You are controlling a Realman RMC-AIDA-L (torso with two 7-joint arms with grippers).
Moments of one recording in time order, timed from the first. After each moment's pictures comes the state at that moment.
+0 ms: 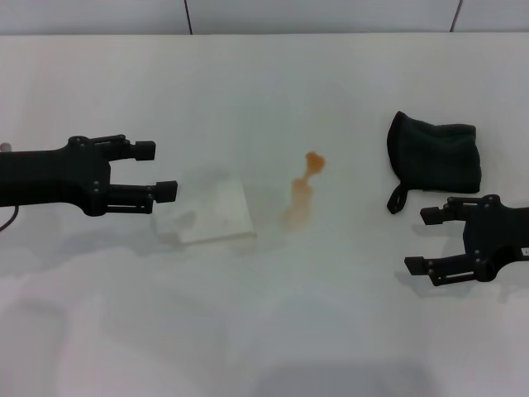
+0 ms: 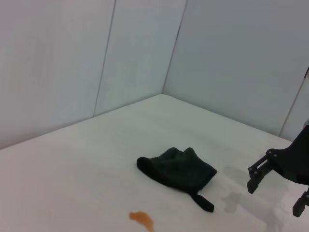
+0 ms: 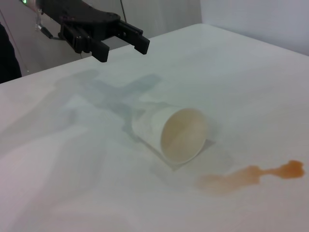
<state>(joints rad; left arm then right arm) -0.81 -1.98 2.85 -0.60 -0.21 1.84 -1.20 0.25 2.01 -1.21 -1.10 -1.87 -1.43 1.61</state>
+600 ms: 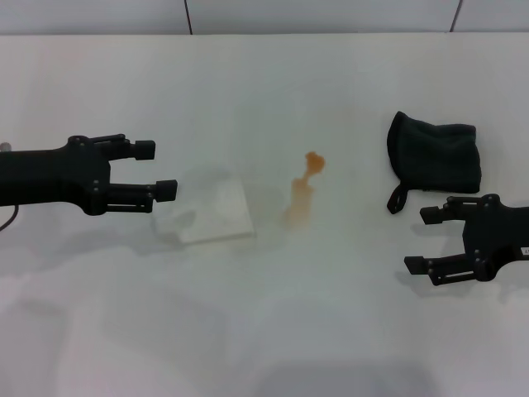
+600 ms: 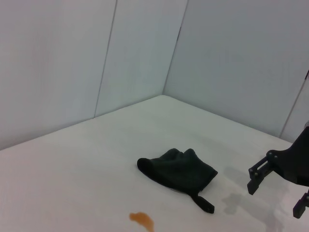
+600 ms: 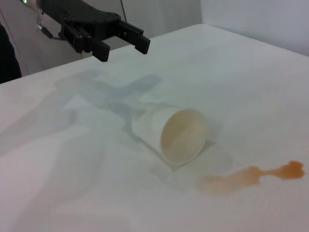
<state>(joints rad) -0.81 -1.98 2.85 -0.60 -0.22 1.84 -1.21 0.25 2.01 -1.21 -1.10 -1.87 -1.43 1.61</state>
